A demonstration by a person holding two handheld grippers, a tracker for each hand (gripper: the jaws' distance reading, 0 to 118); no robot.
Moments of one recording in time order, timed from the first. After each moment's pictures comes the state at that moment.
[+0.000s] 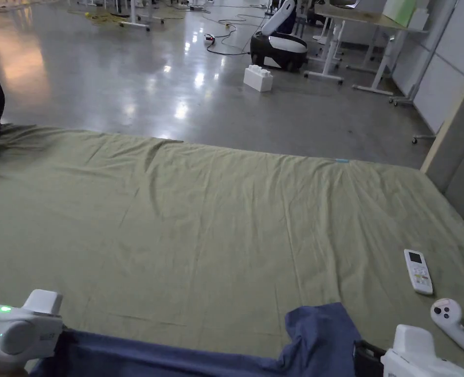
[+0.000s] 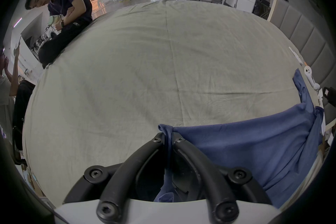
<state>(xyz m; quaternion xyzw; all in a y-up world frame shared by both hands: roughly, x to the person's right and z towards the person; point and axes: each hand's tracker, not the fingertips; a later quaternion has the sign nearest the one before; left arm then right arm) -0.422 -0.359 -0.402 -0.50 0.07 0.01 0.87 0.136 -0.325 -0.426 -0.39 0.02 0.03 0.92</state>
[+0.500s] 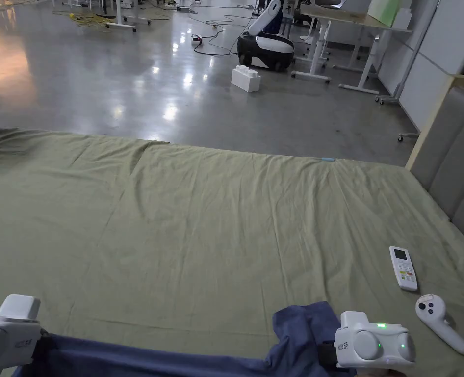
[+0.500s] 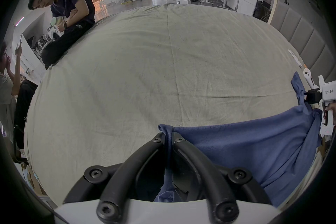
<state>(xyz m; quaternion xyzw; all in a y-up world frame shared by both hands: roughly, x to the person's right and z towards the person) -0.420 -0.350 -0.402 -0.49 0.08 0.00 0.87 0.122 -0.394 -0.505 -0.52 0.04 0.08 0.85</state>
